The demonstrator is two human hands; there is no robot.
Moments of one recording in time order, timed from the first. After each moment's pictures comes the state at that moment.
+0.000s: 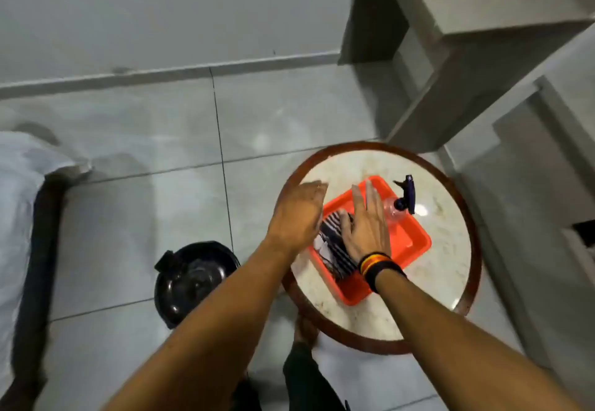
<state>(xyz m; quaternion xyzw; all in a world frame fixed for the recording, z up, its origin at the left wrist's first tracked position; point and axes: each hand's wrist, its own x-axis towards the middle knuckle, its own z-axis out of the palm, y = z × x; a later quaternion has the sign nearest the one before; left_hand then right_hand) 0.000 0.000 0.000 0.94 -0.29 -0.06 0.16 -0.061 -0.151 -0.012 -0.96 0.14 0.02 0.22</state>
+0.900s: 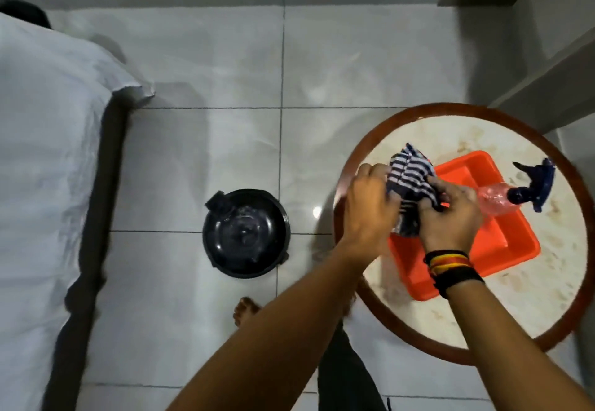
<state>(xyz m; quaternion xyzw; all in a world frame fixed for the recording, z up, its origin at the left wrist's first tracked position) -0.028 0.006 -0.046 0.88 0.04 -0.08 0.46 -0.049 -0.117 -0.056 -0.88 0.28 -0.09 0.37</state>
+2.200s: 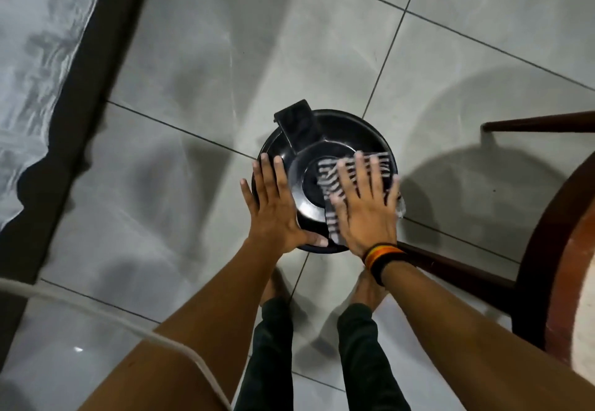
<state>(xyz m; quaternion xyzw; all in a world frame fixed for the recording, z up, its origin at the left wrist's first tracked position) -0.148 0.348 -0.382 0.91 0.19 -0.29 0.25 -0.085 0.173 -0.393 -0.95 -0.22 0.20 0.04</state>
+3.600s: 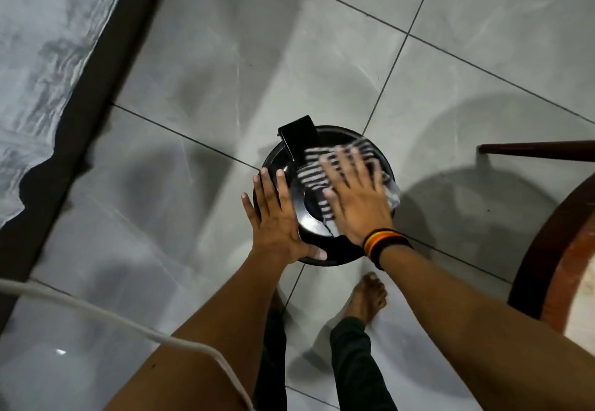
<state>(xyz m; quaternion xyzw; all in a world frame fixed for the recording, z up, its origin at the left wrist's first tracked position) -0.139 0.344 -0.367 0.87 0.23 -0.35 0.26 -0.038 0.193 -0.388 -0.92 -0.32 0.20 0.07</state>
